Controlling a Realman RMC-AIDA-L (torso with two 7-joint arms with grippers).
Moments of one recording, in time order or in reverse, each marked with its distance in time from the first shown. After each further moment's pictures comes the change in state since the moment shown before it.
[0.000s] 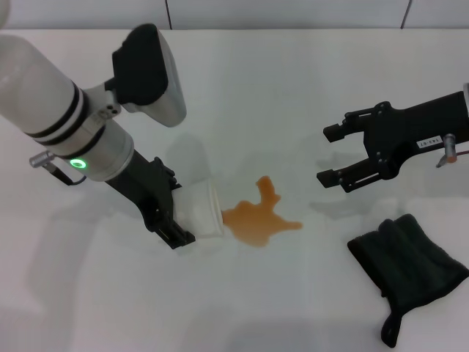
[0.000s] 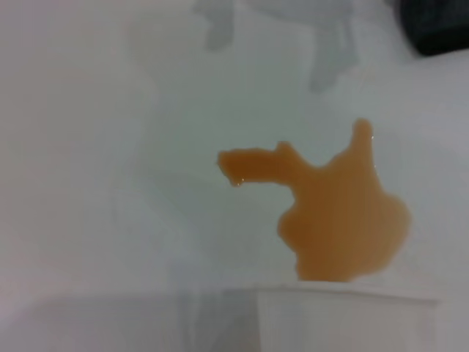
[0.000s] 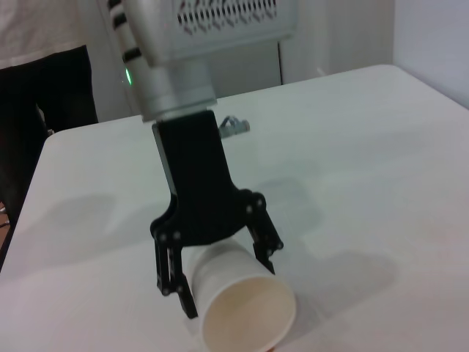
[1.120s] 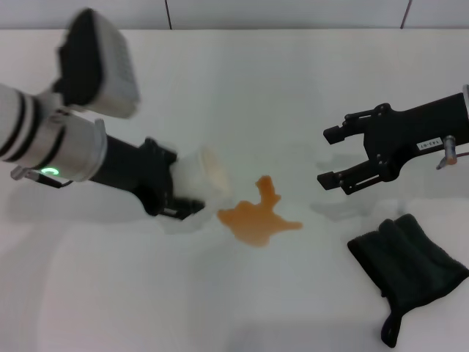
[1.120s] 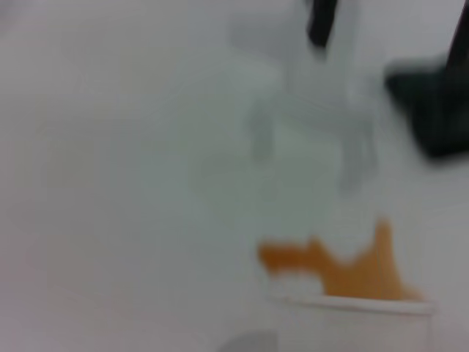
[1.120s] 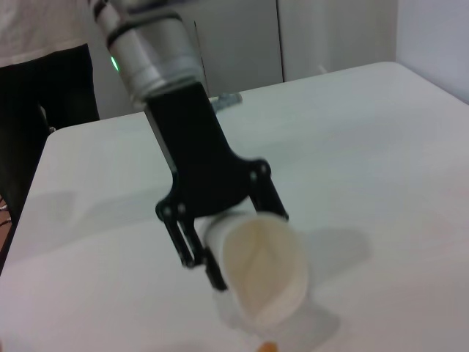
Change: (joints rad) left arm 0.232 0.006 -0.048 0.212 -0.215 -0.067 0.126; right arm -0.001 0.001 -0.002 -0.001 -0.004 -0.002 -0.002
